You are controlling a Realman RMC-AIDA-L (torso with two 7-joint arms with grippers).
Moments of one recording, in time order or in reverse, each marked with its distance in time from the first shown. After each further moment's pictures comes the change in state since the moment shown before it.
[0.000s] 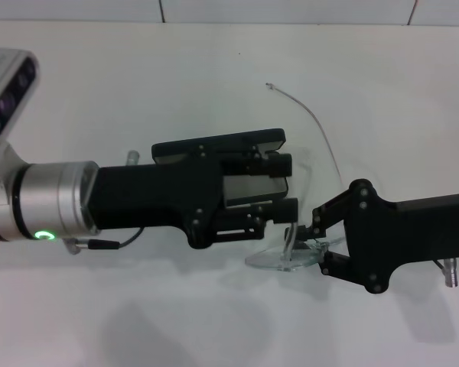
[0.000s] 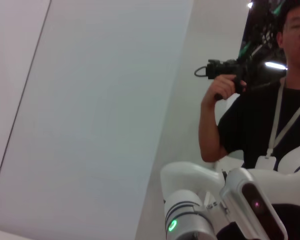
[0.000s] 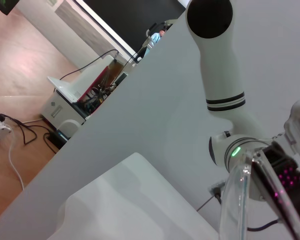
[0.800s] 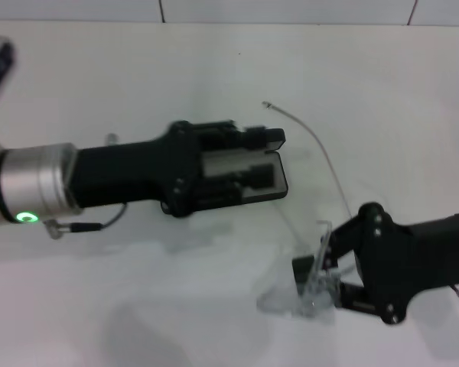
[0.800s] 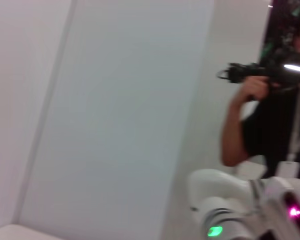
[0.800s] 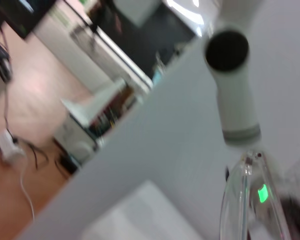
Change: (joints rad) left arm 0.003 0.021 -0.077 0.001 0.012 -0.024 -0.039; right arm -0.017 -0.002 0.003 -0.008 0.003 -0.114 -0.037
